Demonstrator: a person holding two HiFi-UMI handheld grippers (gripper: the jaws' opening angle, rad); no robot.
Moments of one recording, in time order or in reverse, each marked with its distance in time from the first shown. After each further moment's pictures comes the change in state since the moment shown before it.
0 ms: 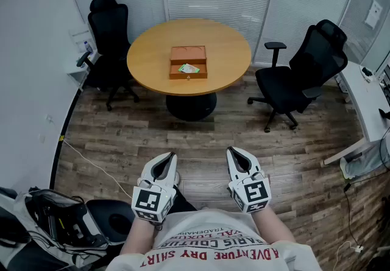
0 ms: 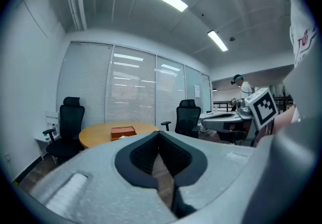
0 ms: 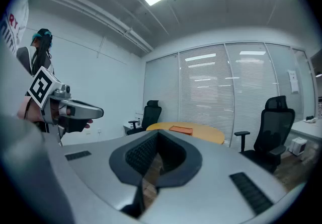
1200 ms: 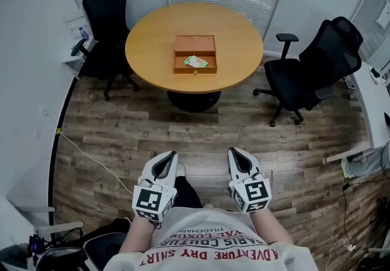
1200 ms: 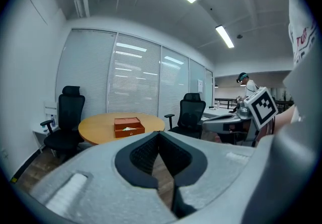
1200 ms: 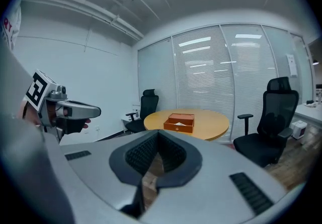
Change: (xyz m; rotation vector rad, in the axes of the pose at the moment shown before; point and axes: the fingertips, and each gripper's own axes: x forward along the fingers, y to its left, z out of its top) left arm 0.073 0.082 -0.031 -0.055 0.088 -0.027; right arm 0.107 -0.013 -0.037 0.103 0.143 -0.024
